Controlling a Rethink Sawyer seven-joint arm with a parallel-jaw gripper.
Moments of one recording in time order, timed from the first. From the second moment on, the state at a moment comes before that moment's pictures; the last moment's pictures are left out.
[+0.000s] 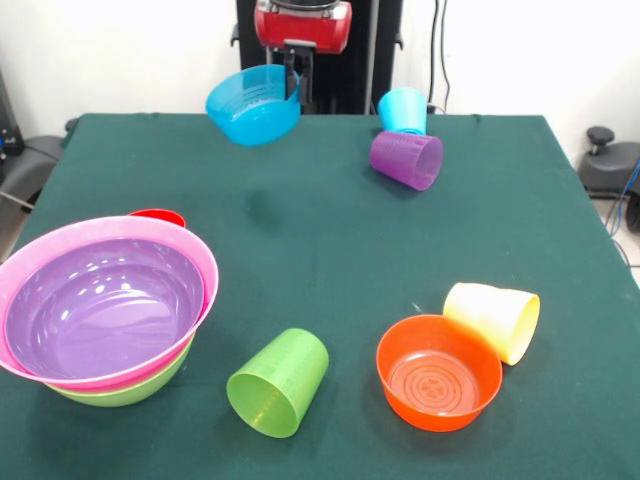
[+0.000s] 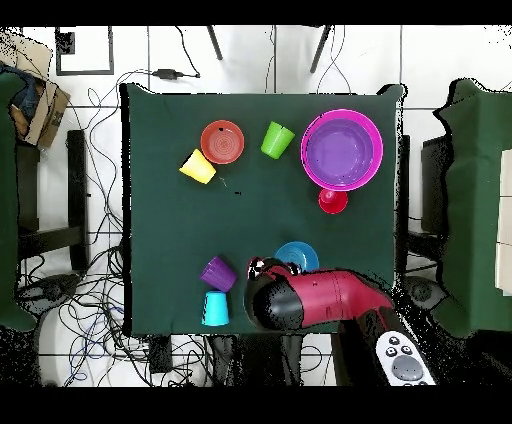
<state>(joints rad) -0.58 -0.91 0.29 2.12 -0.54 0.34 2.07</state>
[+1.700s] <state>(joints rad) -0.74 -0.85 0.66 1.75 -0.53 0.93 2.03</state>
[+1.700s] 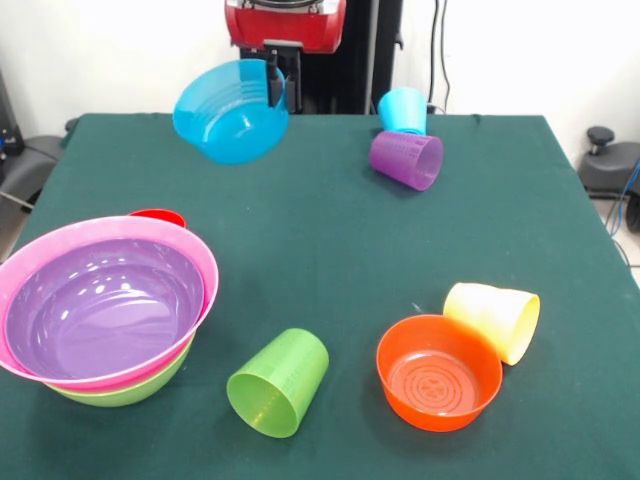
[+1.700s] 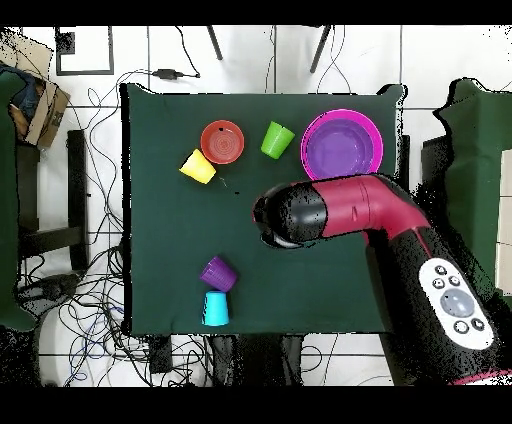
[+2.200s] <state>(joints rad) -0.74 -0.71 0.73 1.49 -0.53 1.11 1.86</state>
